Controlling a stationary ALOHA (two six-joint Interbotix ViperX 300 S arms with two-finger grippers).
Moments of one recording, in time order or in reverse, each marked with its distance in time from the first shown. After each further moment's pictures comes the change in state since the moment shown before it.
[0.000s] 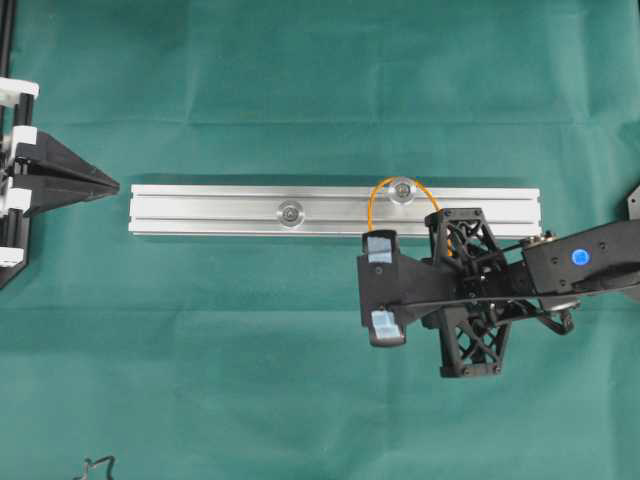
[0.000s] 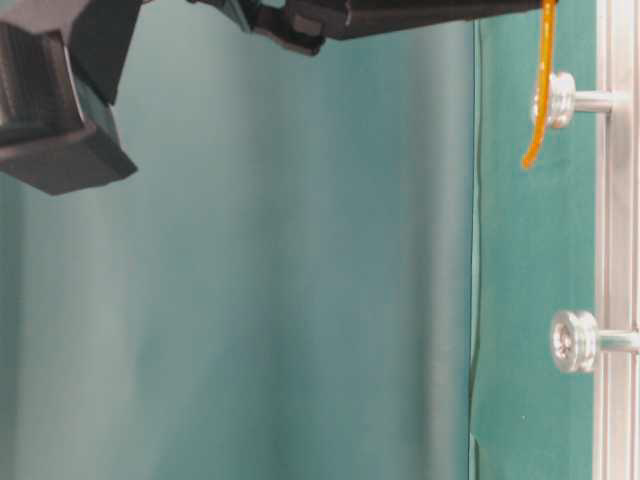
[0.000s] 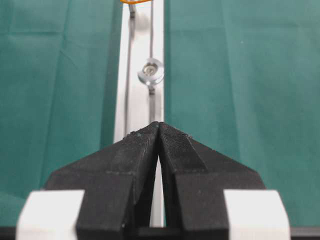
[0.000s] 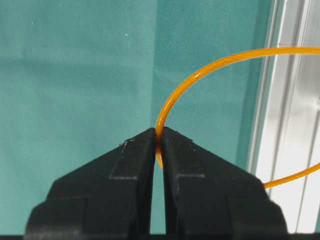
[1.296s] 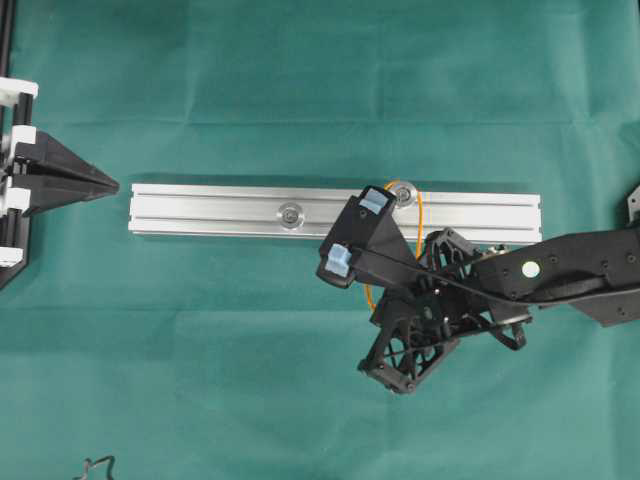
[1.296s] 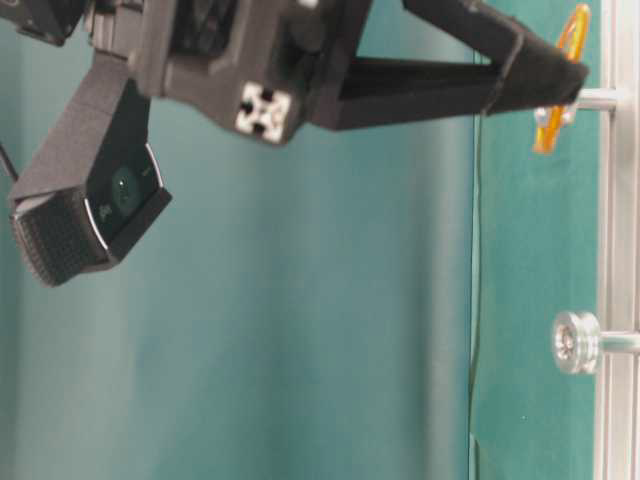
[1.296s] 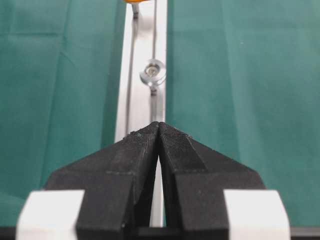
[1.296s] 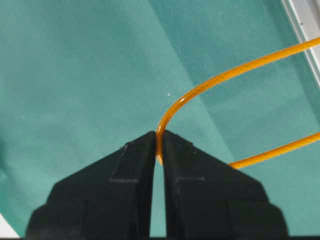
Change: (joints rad) left arm 0.000 -0.003 -0.002 0.000 0.000 0.000; right arm 0.000 0.112 -0.144 0.064 0.002 0.560
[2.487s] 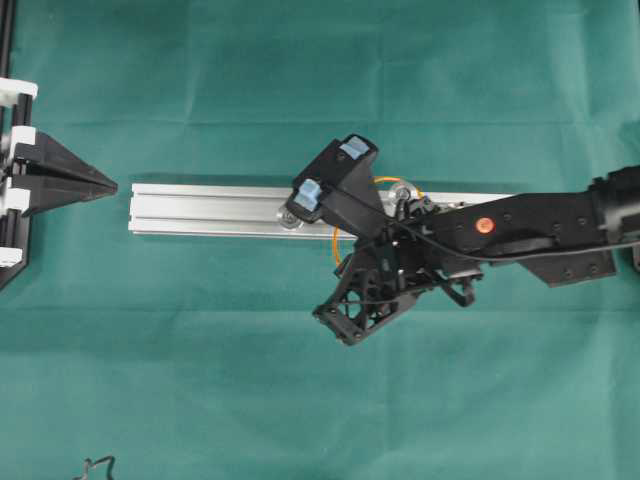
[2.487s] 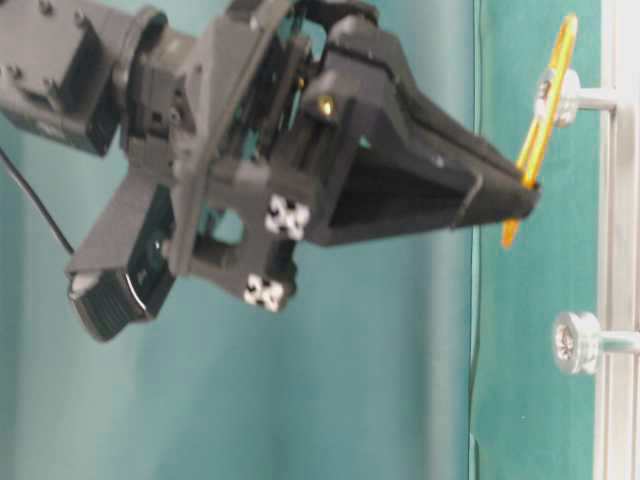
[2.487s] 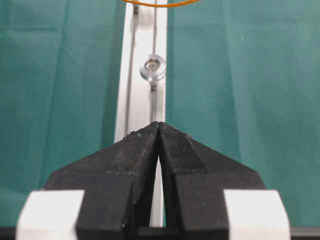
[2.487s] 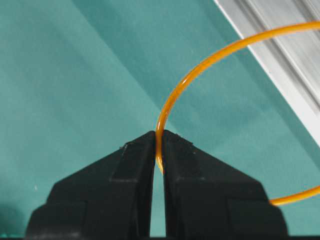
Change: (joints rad) left arm -0.002 -0.003 0.000 0.000 0.015 0.000; right arm -0.109 0.078 -0.097 -0.009 0.020 0.077
